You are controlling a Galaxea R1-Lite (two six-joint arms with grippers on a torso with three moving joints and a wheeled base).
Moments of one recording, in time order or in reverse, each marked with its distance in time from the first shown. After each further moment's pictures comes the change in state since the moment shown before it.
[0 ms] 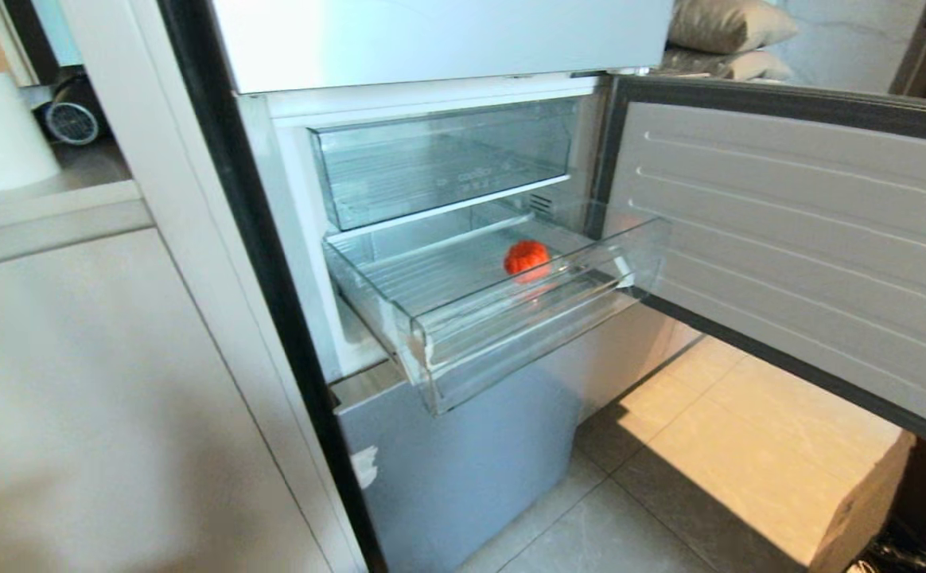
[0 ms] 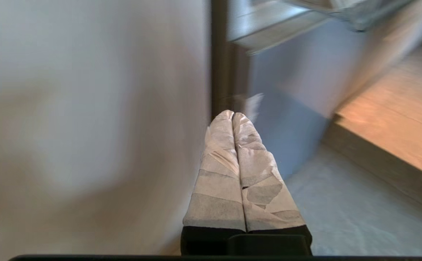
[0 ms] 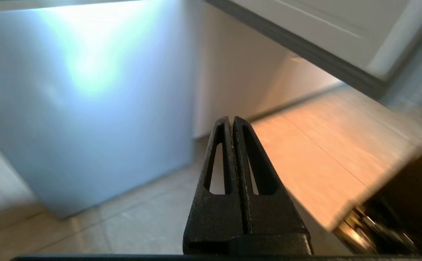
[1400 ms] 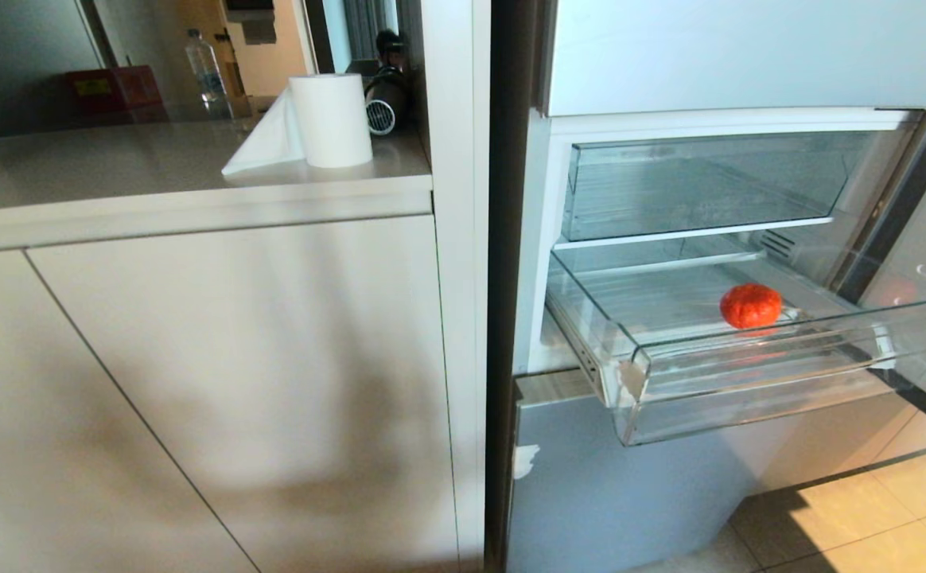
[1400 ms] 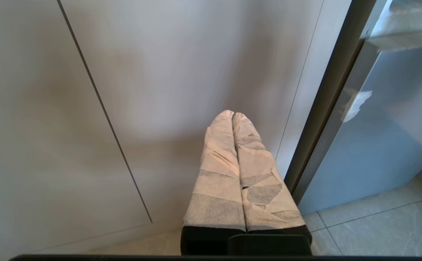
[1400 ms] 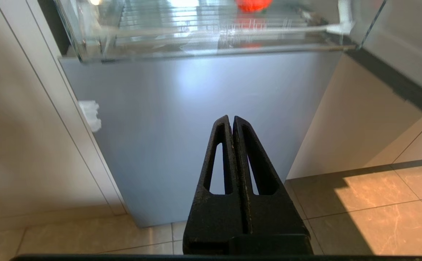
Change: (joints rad) left arm 0.000 0.000 0.000 0.000 0.000 0.000; right arm 0.000 0.000 0.000 -0.003 -0.015 0.072
